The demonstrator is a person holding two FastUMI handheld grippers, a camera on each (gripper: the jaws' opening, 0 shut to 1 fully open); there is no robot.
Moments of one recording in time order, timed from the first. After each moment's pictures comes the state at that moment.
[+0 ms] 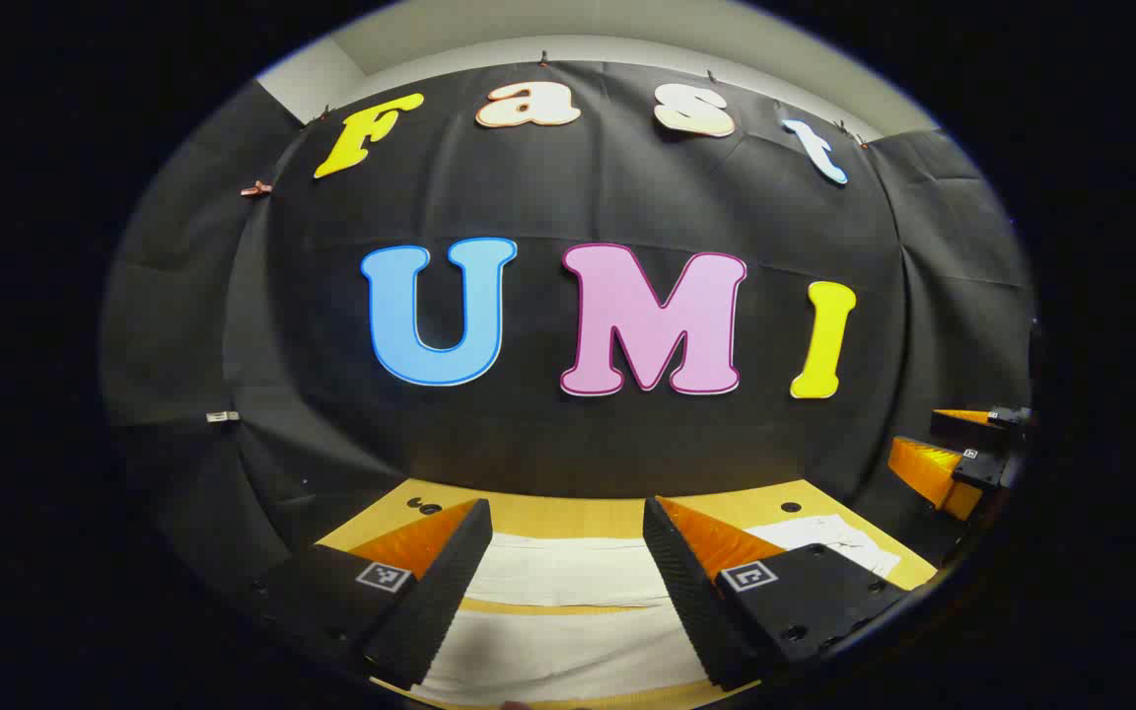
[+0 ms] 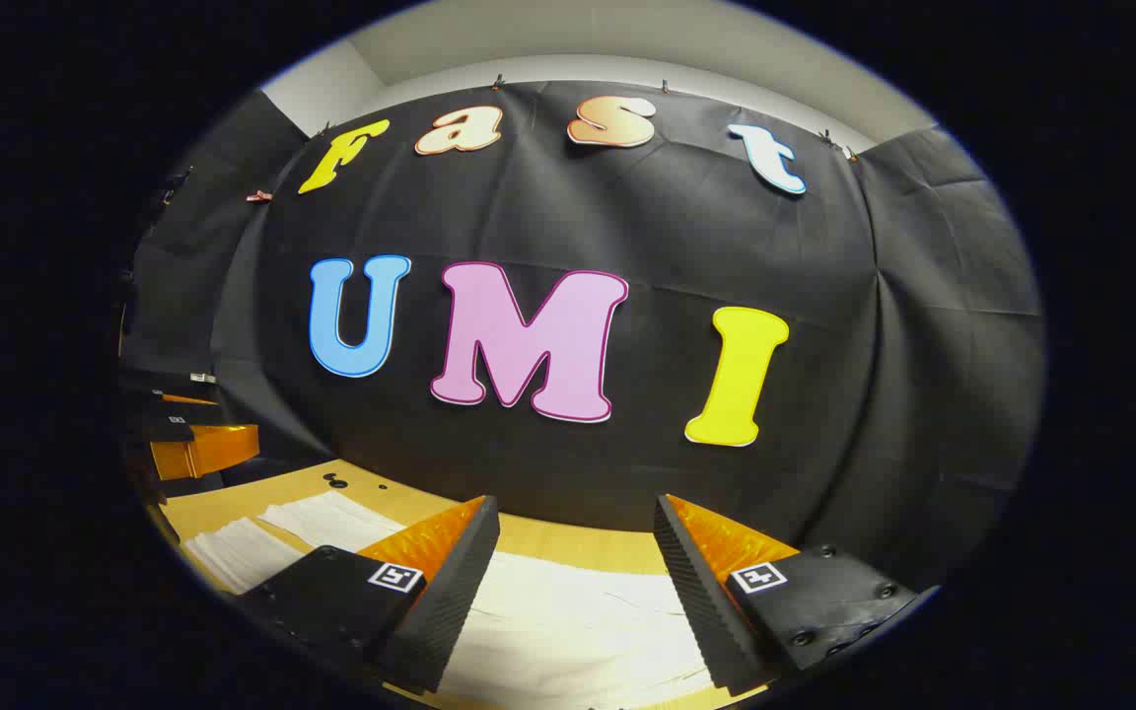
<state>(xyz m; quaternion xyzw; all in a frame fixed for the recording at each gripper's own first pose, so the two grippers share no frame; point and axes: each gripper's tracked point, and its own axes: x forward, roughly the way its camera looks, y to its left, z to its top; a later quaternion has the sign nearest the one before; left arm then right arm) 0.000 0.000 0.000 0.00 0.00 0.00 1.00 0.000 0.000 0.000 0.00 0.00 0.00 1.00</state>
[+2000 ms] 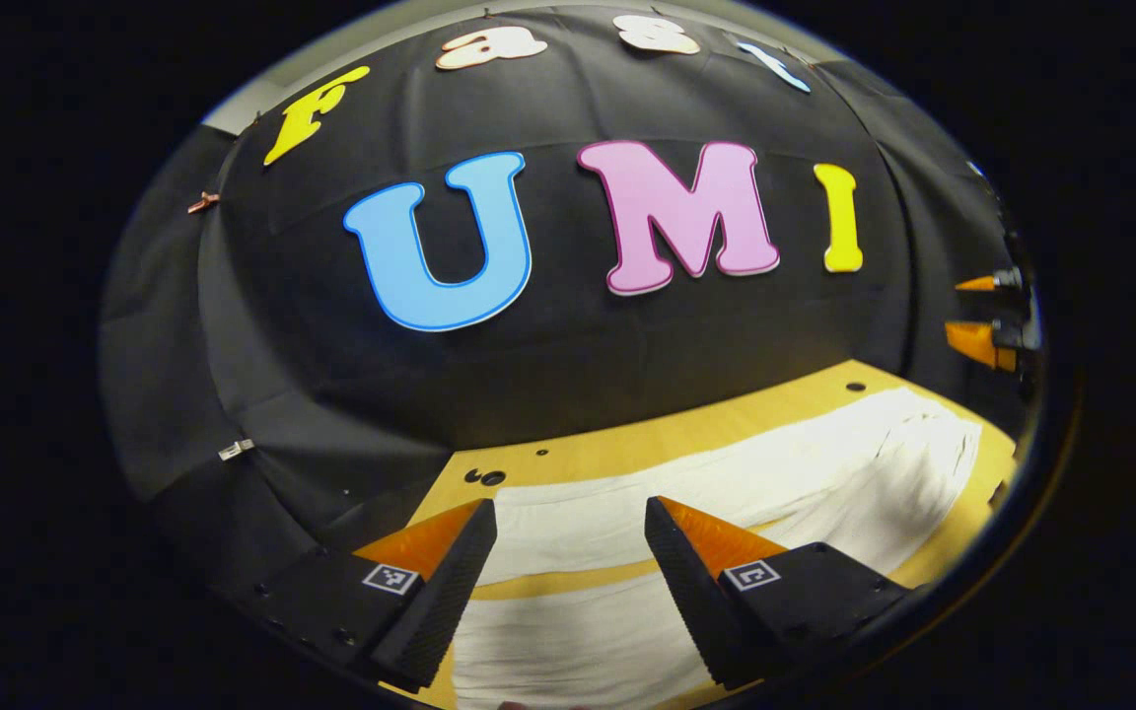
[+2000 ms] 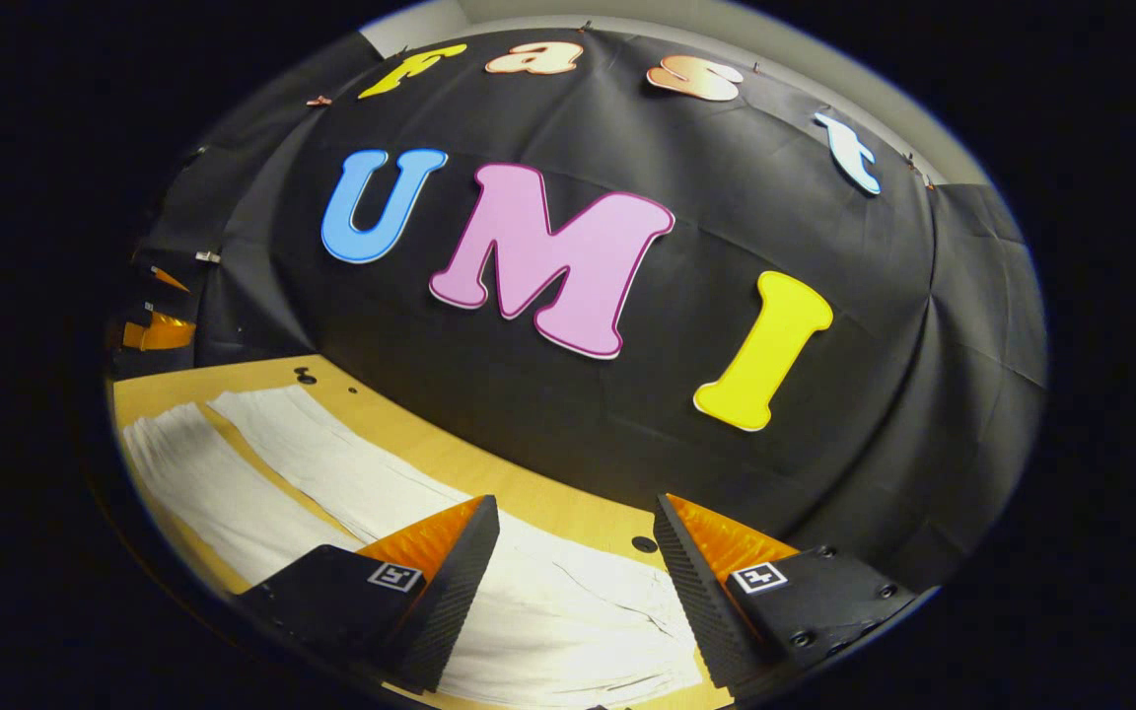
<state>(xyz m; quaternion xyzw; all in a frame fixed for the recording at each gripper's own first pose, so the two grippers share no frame) 0.038 0.158 -0.105 0.15 0.10 0.00 0.98 0.053 -0.033 -0.092 -0.14 0.09 0.01 0.99</state>
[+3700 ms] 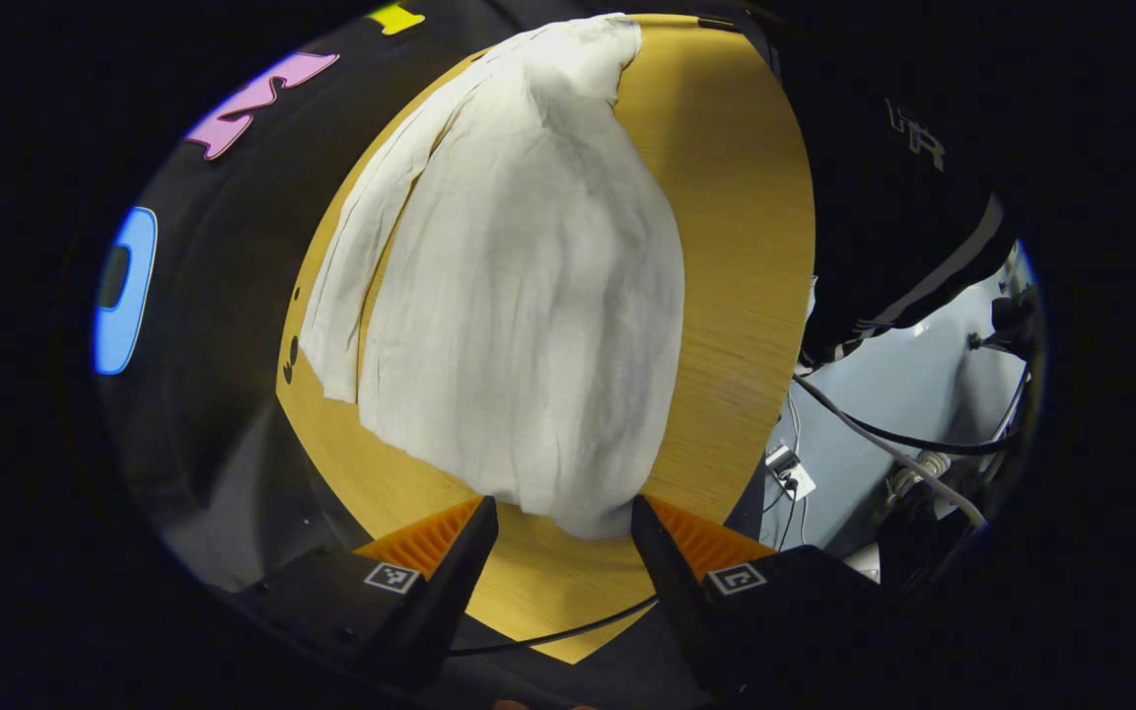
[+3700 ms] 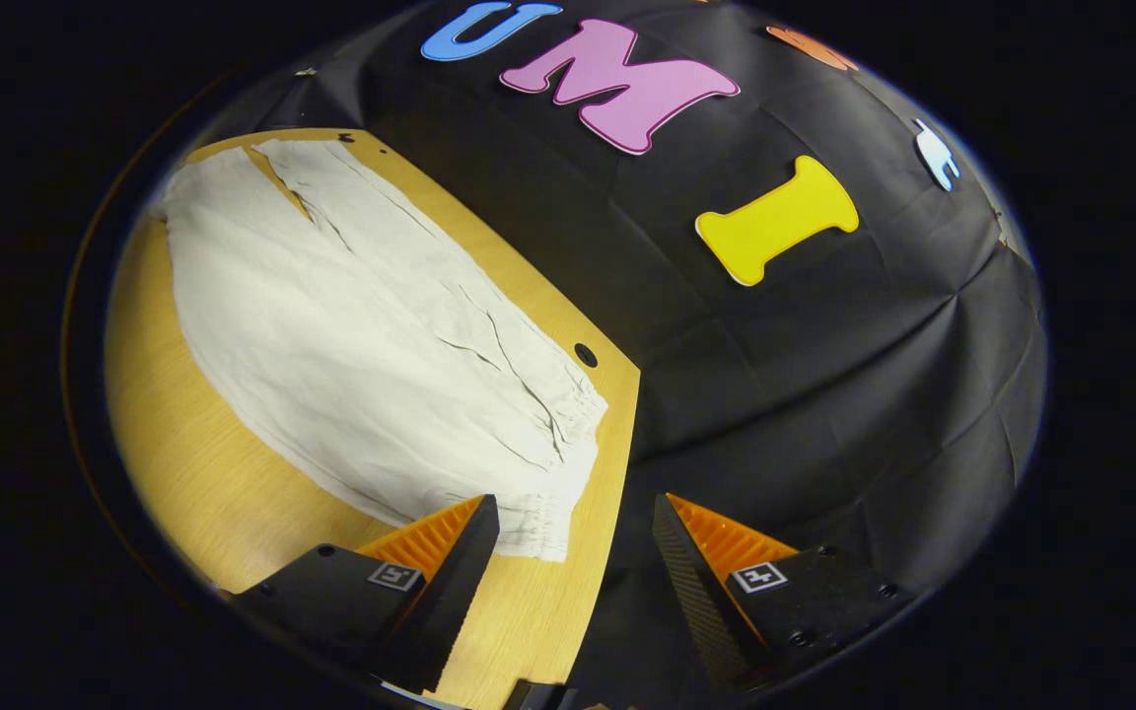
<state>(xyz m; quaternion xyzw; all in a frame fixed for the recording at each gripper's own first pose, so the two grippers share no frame) -0.101 0.302 -0.347 0.53 0.41 -0.28 0.68 -0.048 -0.200 -0.246 -0.34 0.29 0.02 0.90</state>
